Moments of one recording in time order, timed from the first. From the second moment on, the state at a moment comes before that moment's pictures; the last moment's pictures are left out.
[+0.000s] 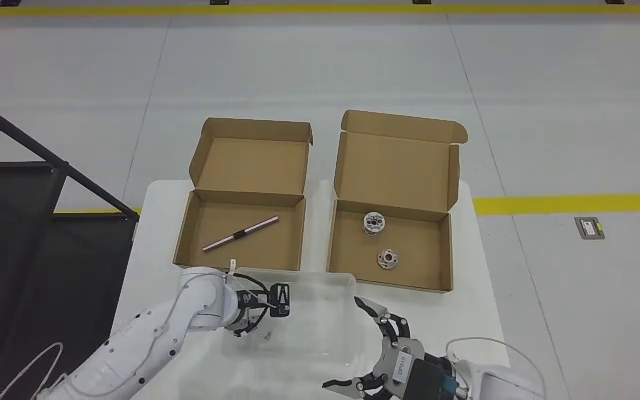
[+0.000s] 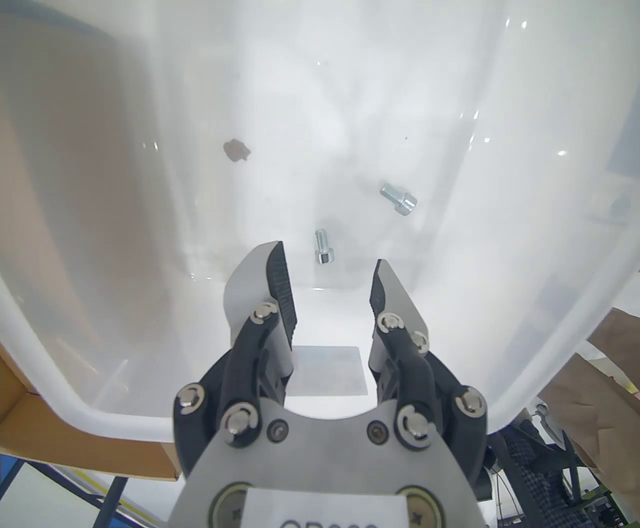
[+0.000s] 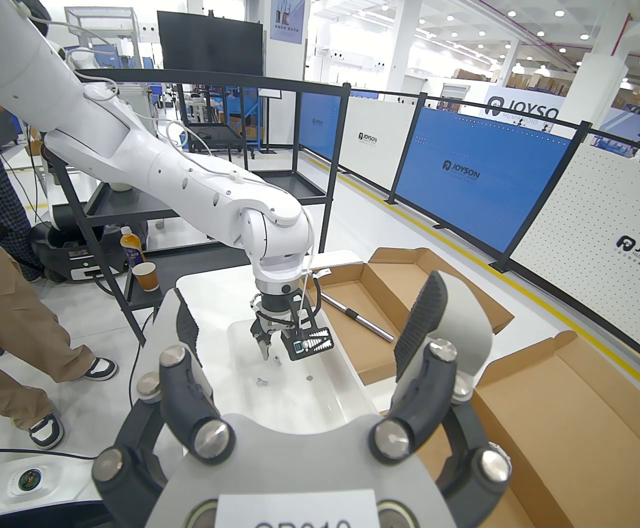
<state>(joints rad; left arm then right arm) 0.62 -0.87 -0.59 -1.50 1.09 -0.82 -0.97 -1.51 -1.22 1.32 -2.18 -1.48 -0.77 -0.12</state>
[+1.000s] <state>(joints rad) 0.58 -0.95 -0.53 -1.34 1.15 -0.85 -0.89 -1.51 -1.22 1.32 -2.18 -1.48 -0.77 -0.12</state>
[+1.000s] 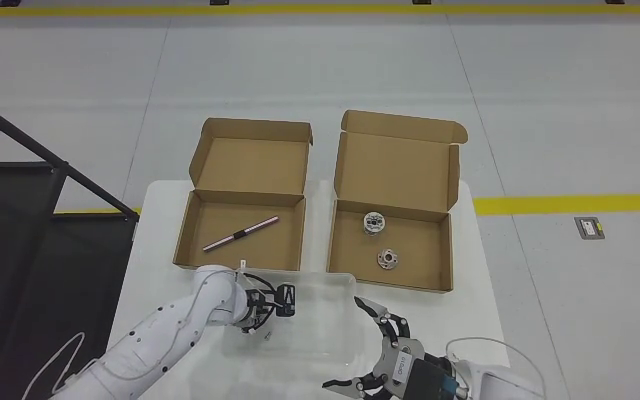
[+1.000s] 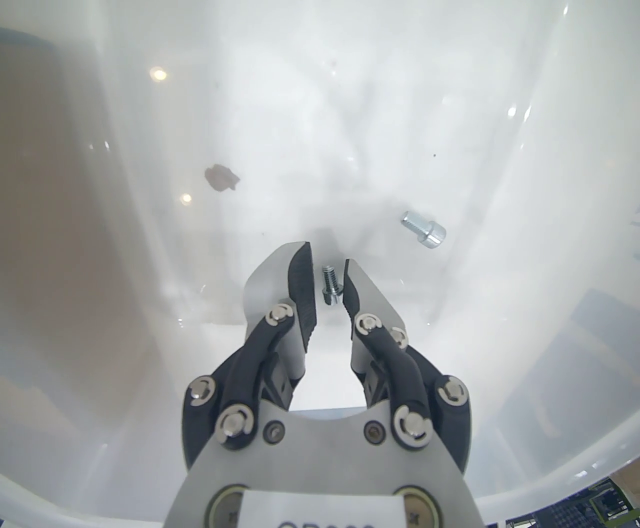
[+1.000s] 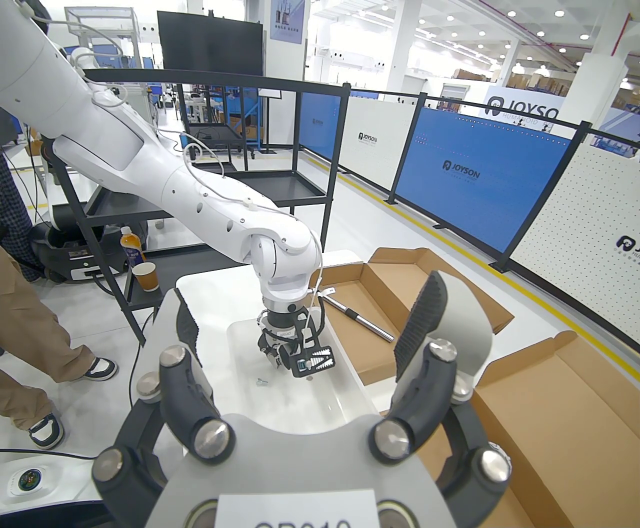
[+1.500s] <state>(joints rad) 0.67 -0.88 -0.70 -1.55 1.18 -0.84 -0.82 -1.51 -1.22 1.32 -2.18 -1.48 -0.77 -0.12</state>
